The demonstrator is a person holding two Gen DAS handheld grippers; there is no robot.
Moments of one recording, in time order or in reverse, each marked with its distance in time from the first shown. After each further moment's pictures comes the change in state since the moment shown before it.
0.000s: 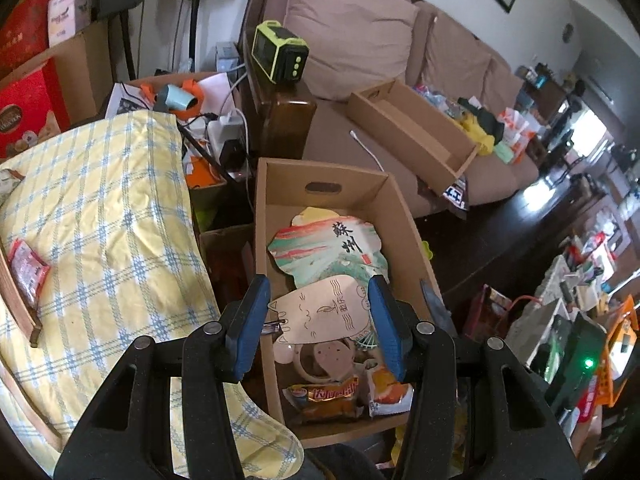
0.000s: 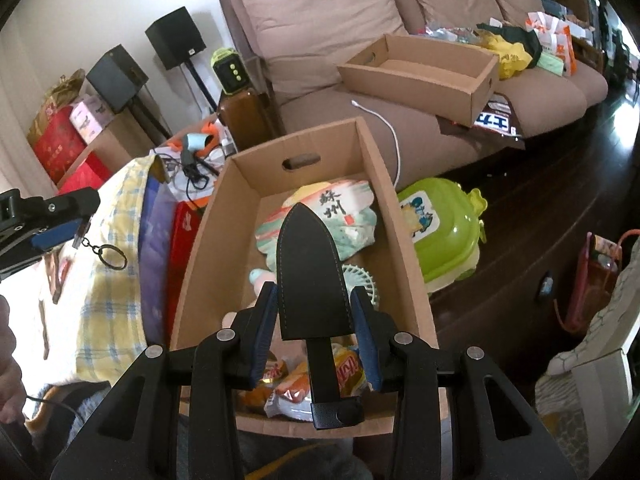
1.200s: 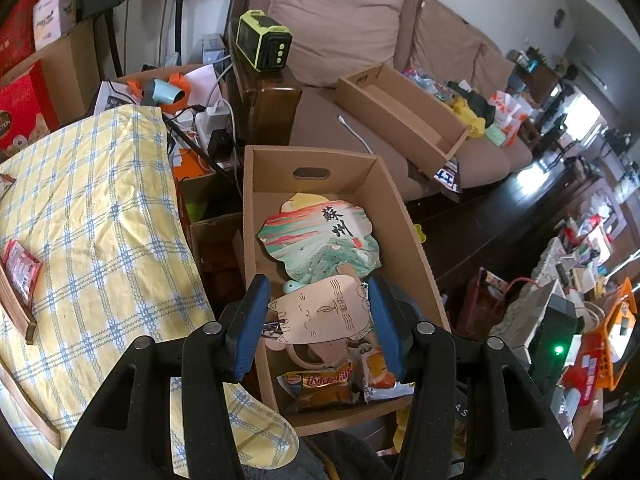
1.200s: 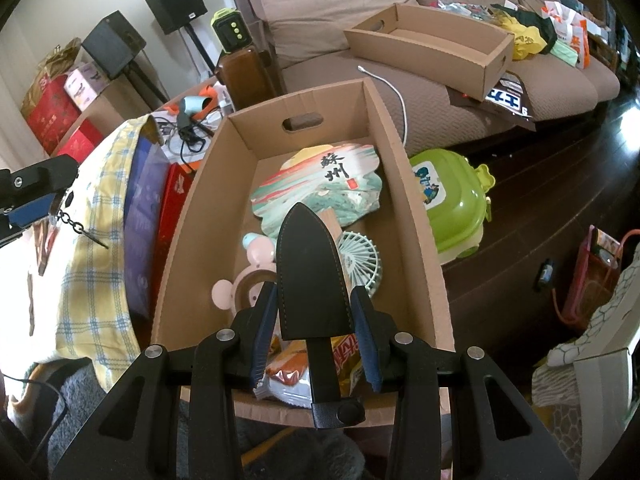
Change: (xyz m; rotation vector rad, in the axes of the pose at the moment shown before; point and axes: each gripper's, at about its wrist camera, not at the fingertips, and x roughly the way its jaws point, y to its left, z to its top) left arm 0.004 -0.009 -0.004 0.037 0.042 -0.020; right arm 0.023 0.005 -0.009 -0.037 0.104 -0.012
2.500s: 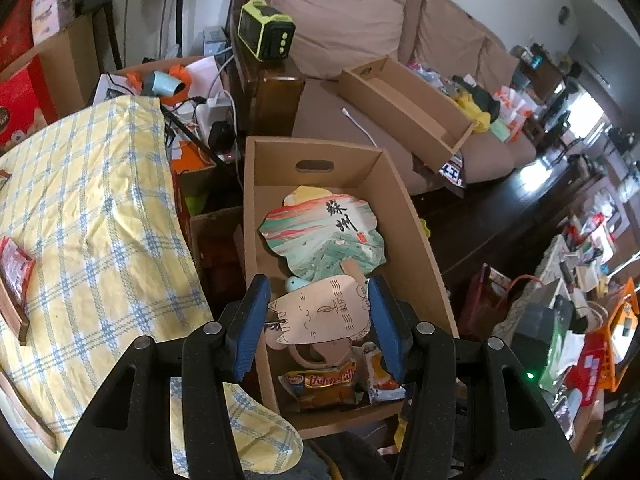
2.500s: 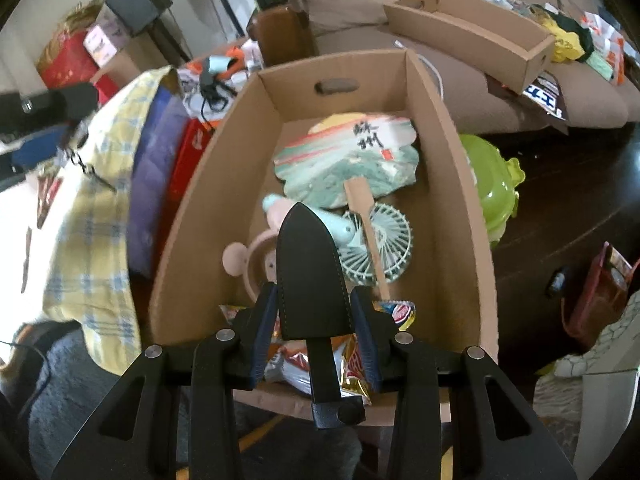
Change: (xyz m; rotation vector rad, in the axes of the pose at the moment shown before) left arm 0.012 0.000 -0.002 -0.002 0.033 0.009; right arm 0.029 0.016 -0.016 -0.116 0.118 0.040
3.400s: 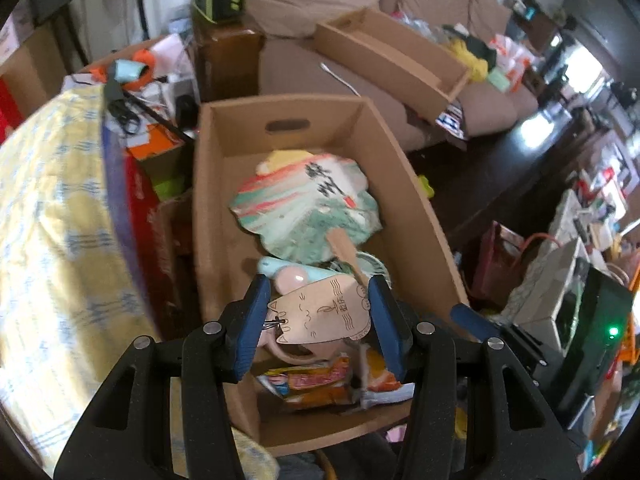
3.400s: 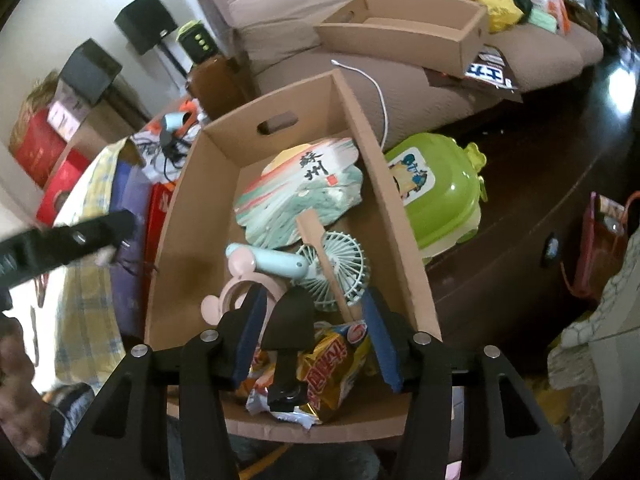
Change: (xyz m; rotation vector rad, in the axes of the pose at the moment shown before) left arm 0.062 -0.041 -0.004 0.109 0.136 0.012; right arm -0.022 -0.044 0.009 0.250 -0.118 -0.022
